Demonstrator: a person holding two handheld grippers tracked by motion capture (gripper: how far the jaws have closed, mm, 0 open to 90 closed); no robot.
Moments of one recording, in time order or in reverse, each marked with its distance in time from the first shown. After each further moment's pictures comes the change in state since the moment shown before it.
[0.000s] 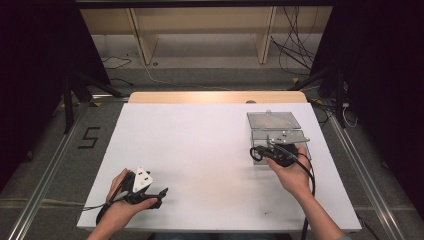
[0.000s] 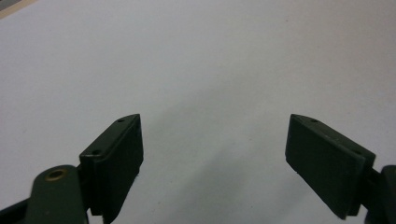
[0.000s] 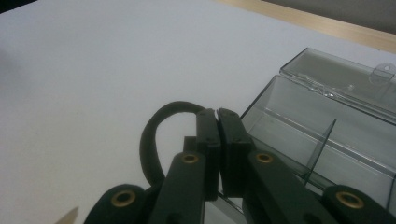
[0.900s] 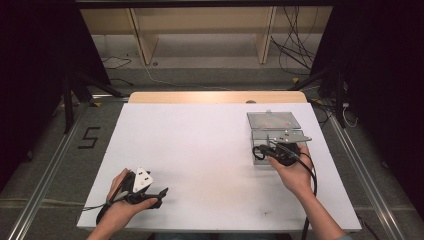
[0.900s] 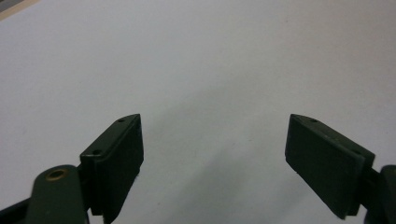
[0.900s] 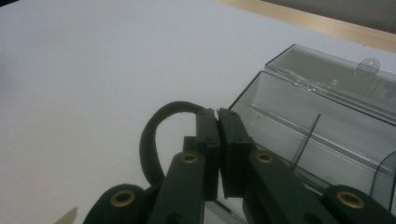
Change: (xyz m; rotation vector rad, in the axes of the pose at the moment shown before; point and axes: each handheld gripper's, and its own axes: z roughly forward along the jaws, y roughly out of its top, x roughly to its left) left arm -0.001 0.000 0.000 -0.001 -0.002 0.001; right arm -0.007 -0.002 0.000 0.002 -0.028 0.011
